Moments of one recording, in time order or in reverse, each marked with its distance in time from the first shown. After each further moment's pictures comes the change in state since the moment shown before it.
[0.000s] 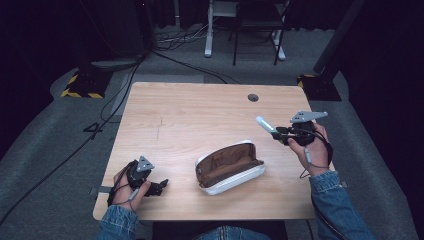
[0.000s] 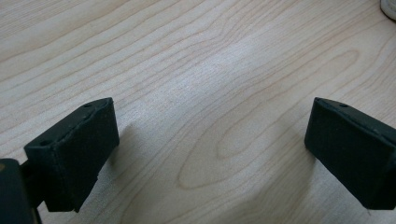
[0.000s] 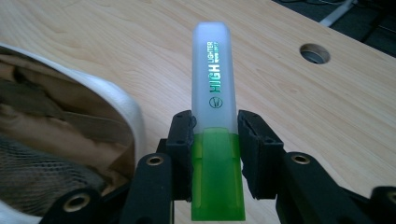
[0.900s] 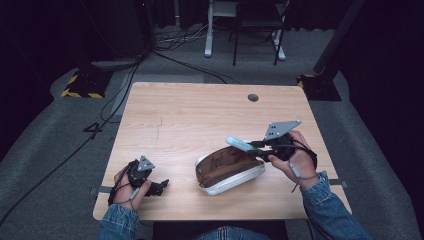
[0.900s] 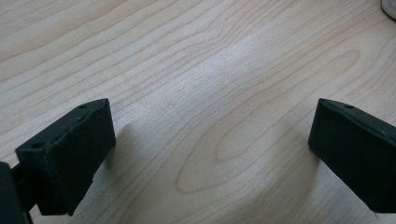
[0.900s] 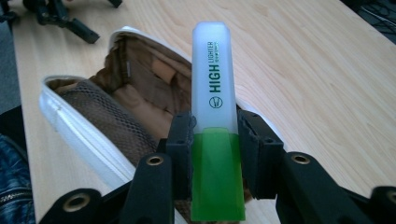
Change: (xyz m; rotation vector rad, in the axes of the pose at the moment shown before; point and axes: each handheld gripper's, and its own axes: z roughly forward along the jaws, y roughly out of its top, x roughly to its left) left arm 0.000 0.001 0.002 0.001 -0.004 0.001; right arm 0.083 0.032 0.003 0.048 0.241 -0.274
